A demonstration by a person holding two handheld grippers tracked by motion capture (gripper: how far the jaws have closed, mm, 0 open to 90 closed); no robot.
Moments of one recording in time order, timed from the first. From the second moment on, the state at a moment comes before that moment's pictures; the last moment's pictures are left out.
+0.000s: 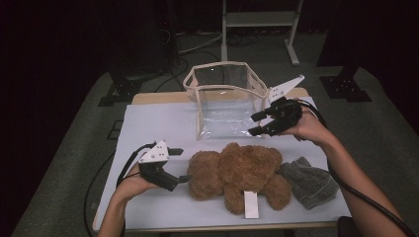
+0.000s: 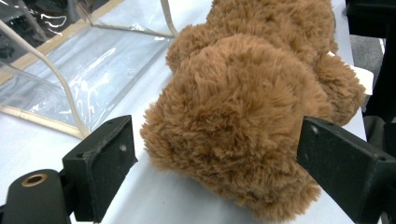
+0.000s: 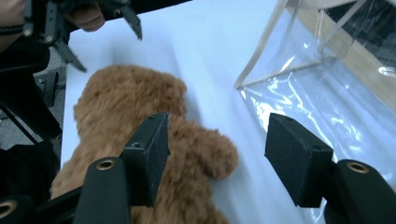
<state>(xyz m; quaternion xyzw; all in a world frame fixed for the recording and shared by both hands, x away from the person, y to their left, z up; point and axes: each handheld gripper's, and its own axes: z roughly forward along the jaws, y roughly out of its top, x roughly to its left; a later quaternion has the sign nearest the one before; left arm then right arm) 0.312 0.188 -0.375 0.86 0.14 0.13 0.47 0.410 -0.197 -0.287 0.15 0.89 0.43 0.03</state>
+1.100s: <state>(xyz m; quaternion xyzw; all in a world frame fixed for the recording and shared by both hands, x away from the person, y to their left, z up) 0.308 0.195 -0.369 0.86 0.13 0.11 0.49 0.488 -0.145 -0.243 0.13 0.92 0.37 0.05</state>
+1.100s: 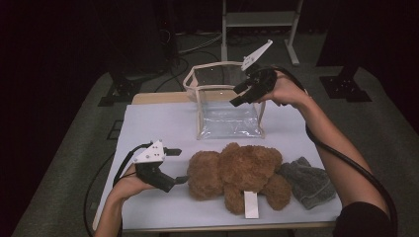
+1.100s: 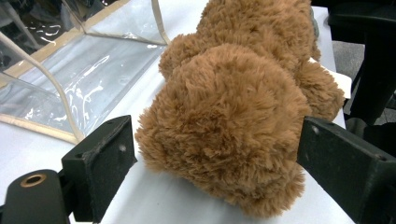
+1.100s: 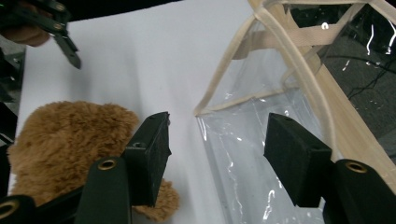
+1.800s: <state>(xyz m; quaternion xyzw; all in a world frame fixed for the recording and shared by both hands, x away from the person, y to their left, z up) 0.308 0.201 -0.370 0.86 0.13 0.11 0.49 0.531 -0.130 -0.240 0.14 0.93 0.34 0.05</state>
